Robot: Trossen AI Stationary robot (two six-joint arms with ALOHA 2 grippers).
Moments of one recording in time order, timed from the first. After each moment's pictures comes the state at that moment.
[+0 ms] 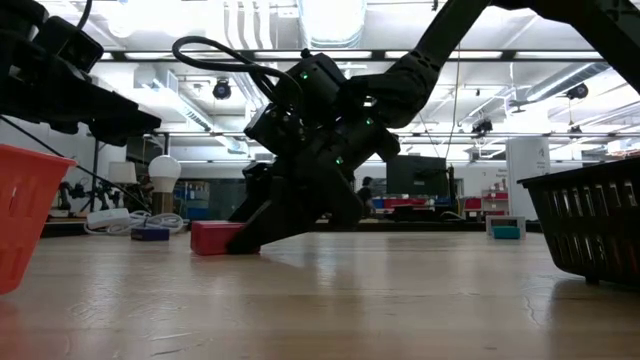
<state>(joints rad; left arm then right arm) -0.28 0.25 0.01 0.05 -0.29 -0.06 -0.02 2.25 1.34 0.20 -0.35 -0.43</state>
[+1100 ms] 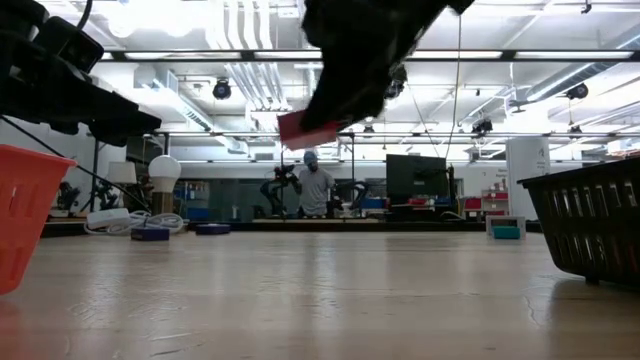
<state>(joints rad) -0.28 0.25 0.01 0.05 -0.29 -0.06 0.15 1.81 1.33 -0.42 0.18 0.30</state>
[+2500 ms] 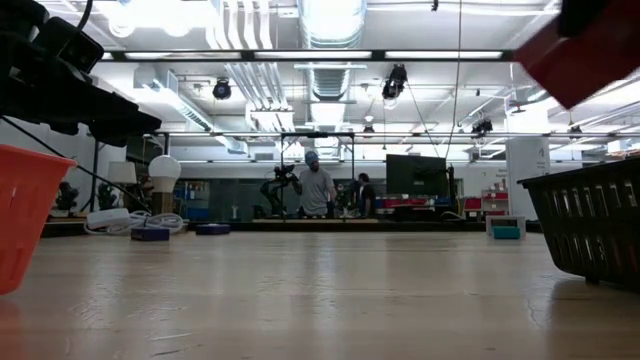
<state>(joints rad) -0.28 0.25 0.01 0.05 -0.29 -0.06 0.74 1.76 1.41 -1.00 0.39 1.88</state>
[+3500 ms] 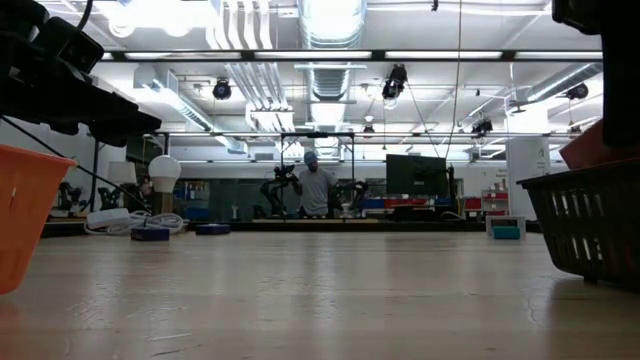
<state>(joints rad) -0.28 0.25 0.01 0.05 -0.29 -0.06 0.75 1.87 1.37 -1.04 0.34 2.07</state>
